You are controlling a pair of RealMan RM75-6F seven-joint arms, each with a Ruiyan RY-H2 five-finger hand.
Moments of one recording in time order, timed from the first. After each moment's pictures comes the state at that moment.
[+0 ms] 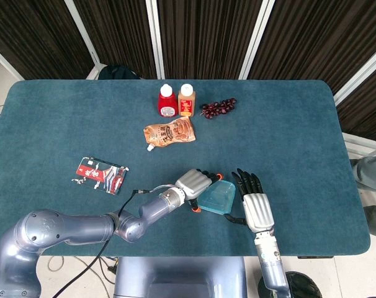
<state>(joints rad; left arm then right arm) -1.38 -1.77 -0.13 -1.26 0.71 0.49 0.34 0.30 -1.79 0.13 -1.49 -1.41 1.42 -0.25</state>
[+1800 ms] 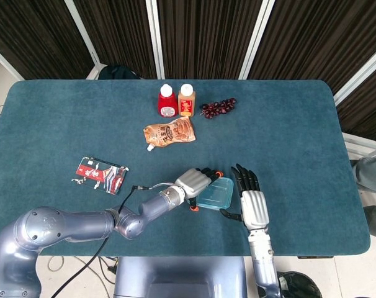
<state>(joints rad) -1.42 -1.74 -0.10 -1.27 0.74 0.45 0.23 0.30 -1.88 0.19 -1.47 -1.41 1.45 -0.19</state>
